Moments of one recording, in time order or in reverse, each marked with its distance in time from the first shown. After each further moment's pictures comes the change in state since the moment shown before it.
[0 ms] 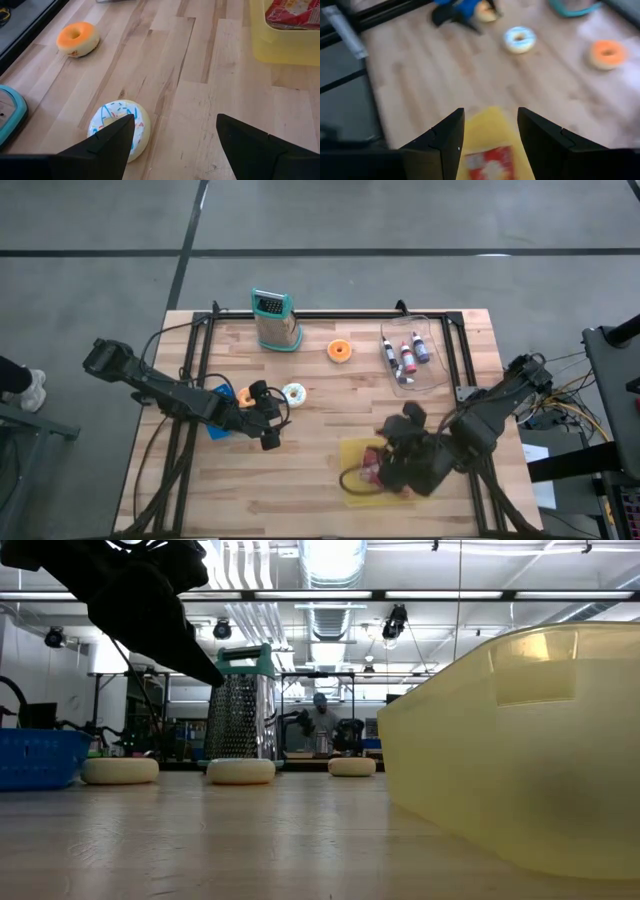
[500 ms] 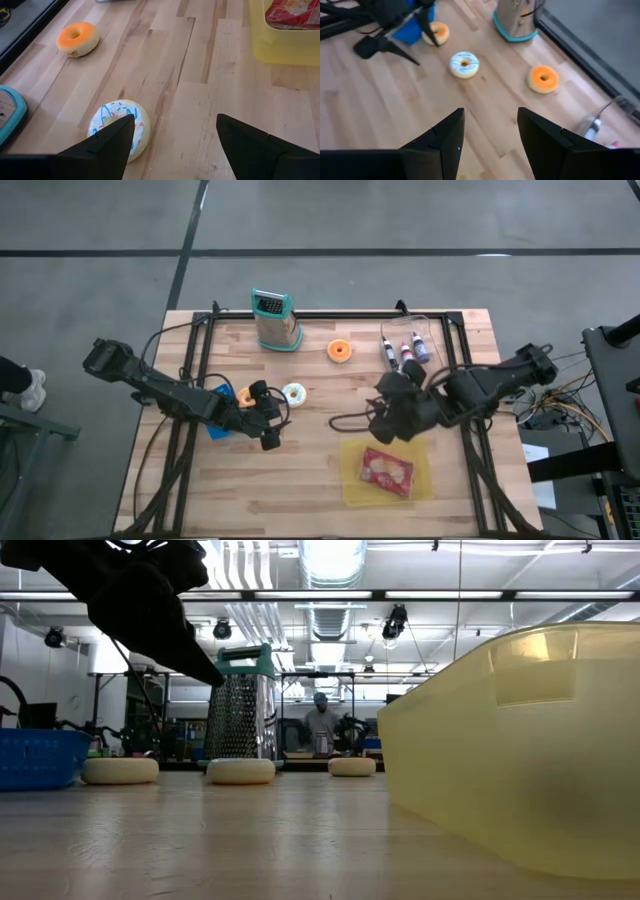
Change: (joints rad) left arm 0.000 0.000 0.000 0.000 0.000 0.000; right arm -0.234 -0.091 -0.047 -0.021 0.032 -0.212
